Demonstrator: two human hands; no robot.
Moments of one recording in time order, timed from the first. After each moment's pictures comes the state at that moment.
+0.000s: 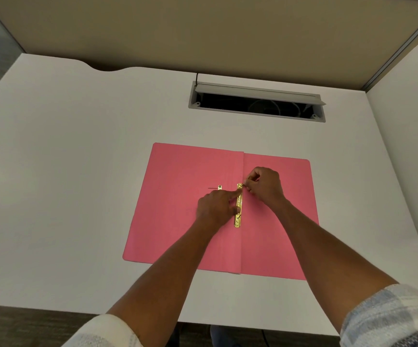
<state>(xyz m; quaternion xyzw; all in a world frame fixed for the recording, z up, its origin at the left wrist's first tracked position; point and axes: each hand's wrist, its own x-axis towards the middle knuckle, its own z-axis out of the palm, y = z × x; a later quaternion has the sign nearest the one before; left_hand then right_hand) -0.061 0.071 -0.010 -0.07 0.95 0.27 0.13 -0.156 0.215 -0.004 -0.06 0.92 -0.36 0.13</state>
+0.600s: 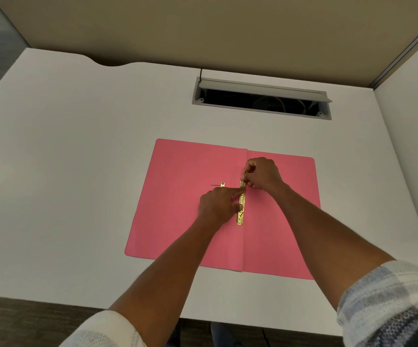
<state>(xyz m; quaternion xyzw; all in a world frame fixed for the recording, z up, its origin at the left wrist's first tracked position) -0.060 0.071 -0.011 -0.08 0.95 0.28 0.12 -0.178 0.199 0.007 -0.07 0.92 -0.31 0.21</state>
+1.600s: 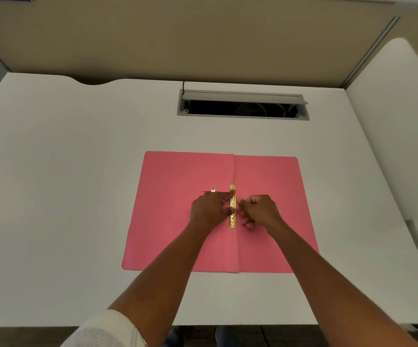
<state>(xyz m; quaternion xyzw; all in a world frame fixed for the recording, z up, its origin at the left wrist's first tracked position) -0.060 0.068 -0.012 -0.08 0.95 0.29 0.12 -0.086 0.225 0.013 0.16 0.82 -0.48 0.27</state>
